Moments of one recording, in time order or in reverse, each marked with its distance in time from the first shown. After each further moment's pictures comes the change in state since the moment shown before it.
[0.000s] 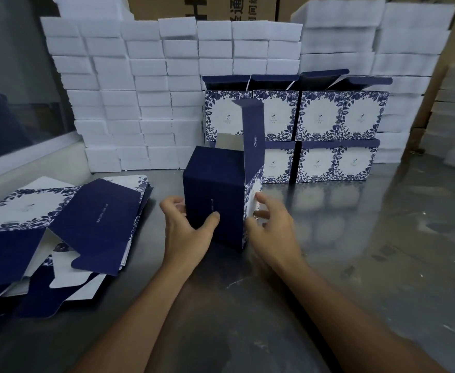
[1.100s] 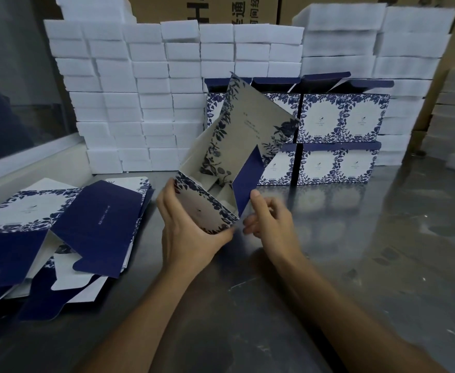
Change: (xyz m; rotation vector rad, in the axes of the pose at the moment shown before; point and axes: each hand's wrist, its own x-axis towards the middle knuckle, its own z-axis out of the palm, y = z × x) left_hand -0.009 0.018 -0.004 0.289 0.119 0.302; right_hand 0.006 -0.008 0.002 0.429 -0.011 0.091
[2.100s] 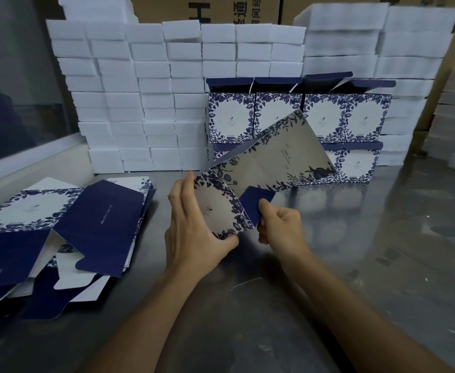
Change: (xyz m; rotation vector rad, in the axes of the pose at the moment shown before) left_hand 0.001 0.001 0.000 0.213 -0.037 0.161; right_hand 0.000 -0.007 -0.006 0.032 -0.026 0.116
